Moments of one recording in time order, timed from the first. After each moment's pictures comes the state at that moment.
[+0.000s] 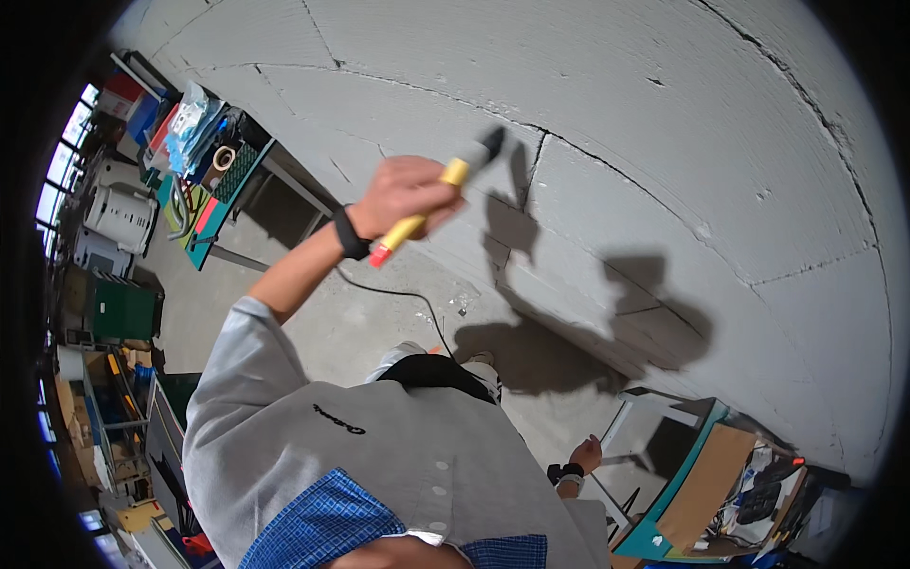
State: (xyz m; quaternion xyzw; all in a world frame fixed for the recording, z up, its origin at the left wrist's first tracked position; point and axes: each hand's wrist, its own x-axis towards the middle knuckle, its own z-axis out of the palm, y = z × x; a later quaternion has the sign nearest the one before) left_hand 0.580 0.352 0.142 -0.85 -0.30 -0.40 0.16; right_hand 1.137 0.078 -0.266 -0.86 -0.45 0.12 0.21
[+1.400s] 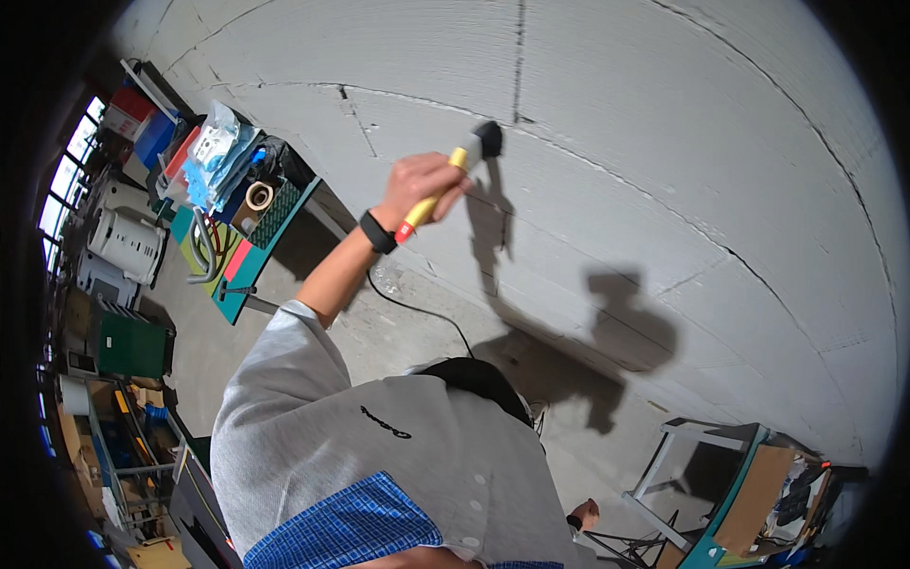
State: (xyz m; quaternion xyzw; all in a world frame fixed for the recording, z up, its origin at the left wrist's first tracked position) left_hand 0.317 0.389 0.123 -0.80 -0.37 -0.42 0.20; right_hand 0.921 -0.028 -0.302 -0.93 -0.26 0.14 0.22
